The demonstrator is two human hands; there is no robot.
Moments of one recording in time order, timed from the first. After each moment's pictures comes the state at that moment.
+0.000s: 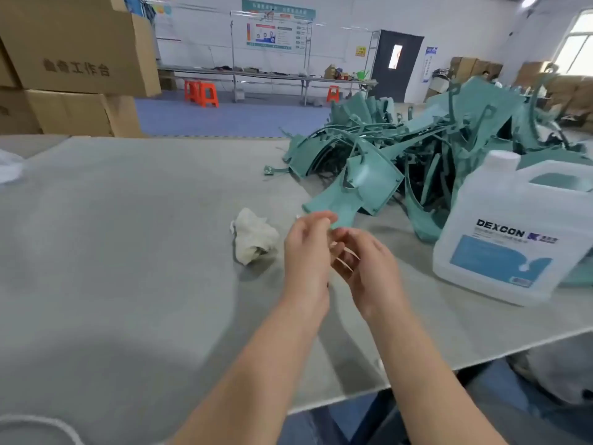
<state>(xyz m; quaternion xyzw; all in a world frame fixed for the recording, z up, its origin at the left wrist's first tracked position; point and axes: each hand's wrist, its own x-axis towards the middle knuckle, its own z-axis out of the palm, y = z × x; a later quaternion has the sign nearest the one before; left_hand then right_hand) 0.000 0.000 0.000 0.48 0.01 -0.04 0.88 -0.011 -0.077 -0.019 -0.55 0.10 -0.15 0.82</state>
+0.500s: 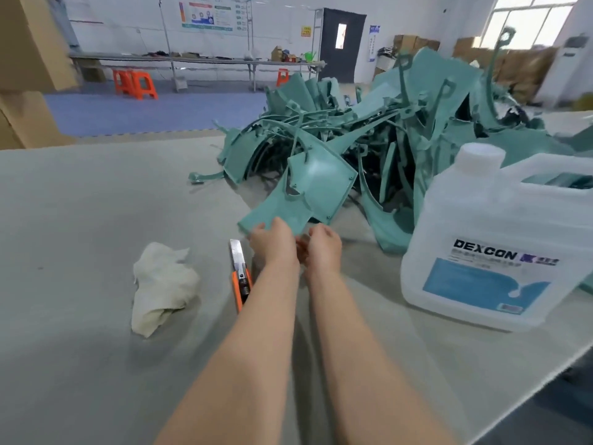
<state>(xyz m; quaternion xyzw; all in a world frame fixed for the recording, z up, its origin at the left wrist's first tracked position) 0.172 -0.117 -0.043 0.58 0.20 -0.03 0.79 0.151 -0.159 -0.055 -0.46 0.33 -0.23 0.80</state>
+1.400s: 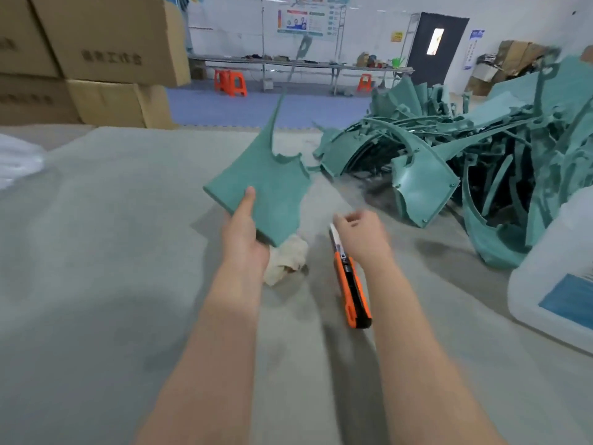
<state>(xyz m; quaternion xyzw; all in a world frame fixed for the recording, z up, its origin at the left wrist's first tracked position) 0.151 0.080 -0.016 0.34 0.12 0.02 0.93 0.135 -0.074 -0.027 -0.89 0.17 -0.11 0.40</state>
